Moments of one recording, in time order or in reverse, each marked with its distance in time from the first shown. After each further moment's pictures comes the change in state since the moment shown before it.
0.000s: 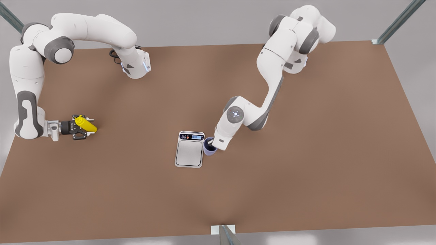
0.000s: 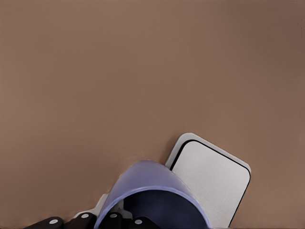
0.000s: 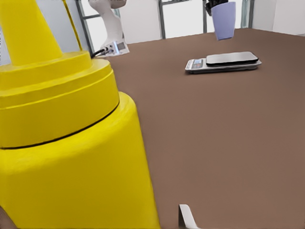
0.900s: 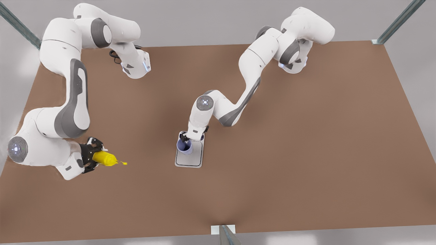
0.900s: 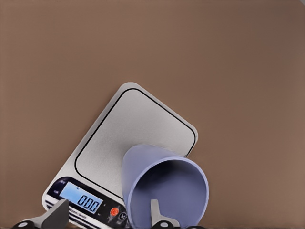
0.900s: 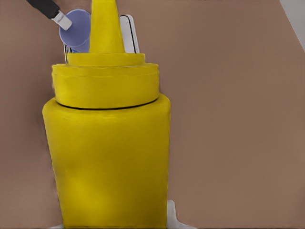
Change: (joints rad) left arm -0.130 0.210 -0.002 0.374 0.094 -0.097 -0.305; right arm 0.741 -0.236 0.035 0.555 -0.439 0.097 1.435
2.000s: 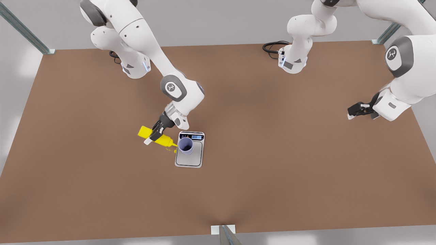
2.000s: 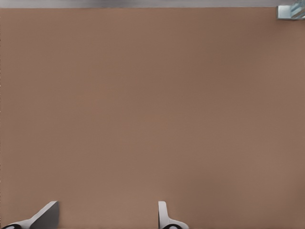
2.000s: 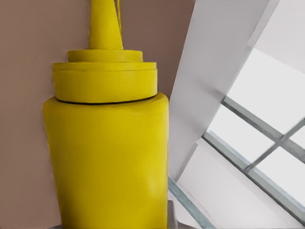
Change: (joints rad) left arm 0.885 -0.854 -0.002 -0.473 0.088 -0.678 1.360; right arm 0.632 -0.231 0.008 -0.744 -1.310 0.199 1.089
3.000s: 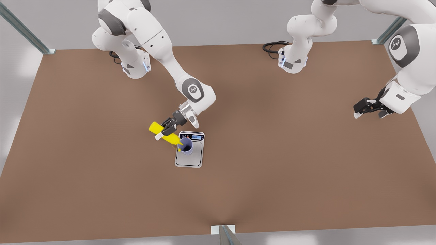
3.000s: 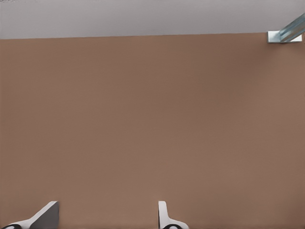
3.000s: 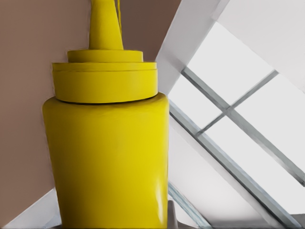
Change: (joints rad) left arm -0.012 -0.017 0.001 0.051 0.017 0.025 0.002; right arm 0.136 0.155 0.000 0.002 -0.151 -0.218 0.158
